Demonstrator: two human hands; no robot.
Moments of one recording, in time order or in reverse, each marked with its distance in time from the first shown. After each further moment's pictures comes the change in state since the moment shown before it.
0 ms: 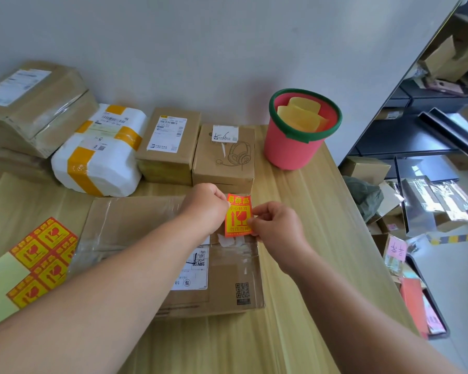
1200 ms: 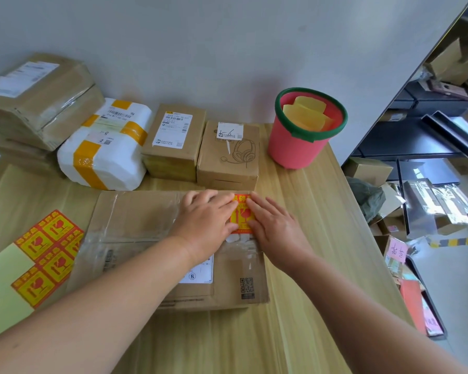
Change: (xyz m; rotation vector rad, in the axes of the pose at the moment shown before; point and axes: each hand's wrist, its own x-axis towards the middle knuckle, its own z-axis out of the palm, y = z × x) left_hand -0.010 -0.048 -0.007 0.861 0.059 0.753; right_hand 0.007 0.028 -0.003 -0.811 -0.112 -0.516
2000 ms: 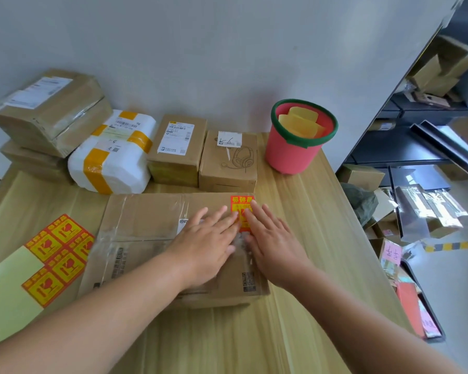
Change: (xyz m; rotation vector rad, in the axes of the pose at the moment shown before) left_hand -0.044 0.007 -0.011 0.065 -0.253 0.148; right_hand -0.035 -0.025 -0.006 -0.119 -0.098 -0.030
